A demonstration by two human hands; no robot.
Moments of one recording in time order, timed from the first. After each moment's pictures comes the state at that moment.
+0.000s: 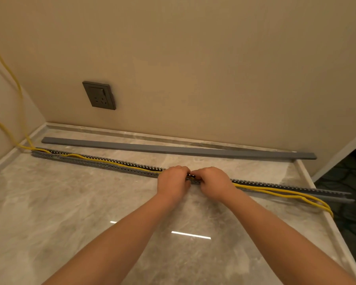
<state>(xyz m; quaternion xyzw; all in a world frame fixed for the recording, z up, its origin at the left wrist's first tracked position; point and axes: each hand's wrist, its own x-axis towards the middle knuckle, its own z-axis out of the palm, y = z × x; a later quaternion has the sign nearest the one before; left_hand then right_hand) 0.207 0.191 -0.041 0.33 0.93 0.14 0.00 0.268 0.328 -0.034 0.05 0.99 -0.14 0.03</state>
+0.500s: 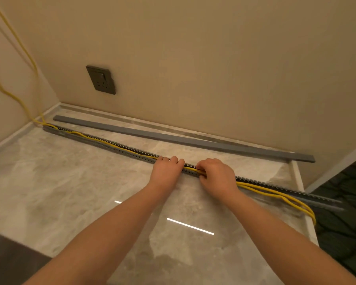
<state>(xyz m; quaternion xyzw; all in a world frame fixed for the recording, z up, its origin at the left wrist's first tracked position) 0.243 0.228 -0.044 0.32 0.95 -0.07 -0.02 0.314 0.385 -0.038 0.04 0.99 -0.14 -0.07</state>
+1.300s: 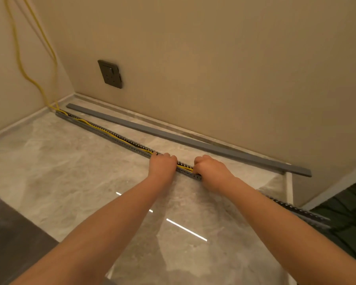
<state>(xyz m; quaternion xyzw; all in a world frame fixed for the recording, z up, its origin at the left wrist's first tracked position) 0.262 0.264 -0.037 0.19 0.98 -0.09 -0.01 0.306 0.425 -0.012 -0.14 0.99 0.00 0.10</state>
